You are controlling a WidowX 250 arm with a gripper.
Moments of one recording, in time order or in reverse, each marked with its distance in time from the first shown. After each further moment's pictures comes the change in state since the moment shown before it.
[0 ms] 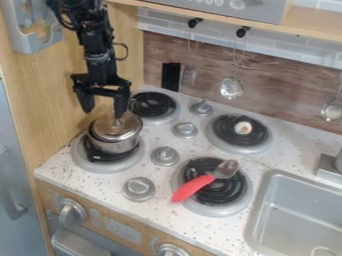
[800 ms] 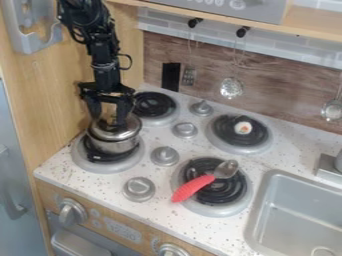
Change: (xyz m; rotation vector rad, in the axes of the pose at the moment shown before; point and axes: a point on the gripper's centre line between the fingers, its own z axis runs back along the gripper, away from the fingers) arm 0.020 0.003 -0.028 0.006 0.044 0.012
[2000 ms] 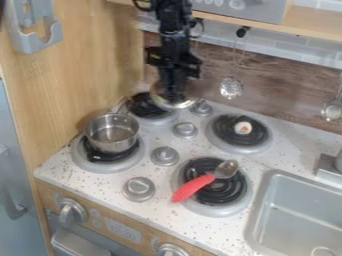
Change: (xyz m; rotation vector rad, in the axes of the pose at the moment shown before) arm 0.032 -0.128 0.049 -0.016 -0.162 -0.299
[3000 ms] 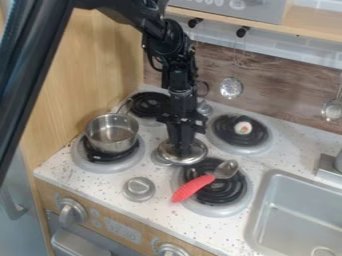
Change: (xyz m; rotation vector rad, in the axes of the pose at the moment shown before) arm -0.032 -0.032 -0.078 -0.129 0.181 -0.038
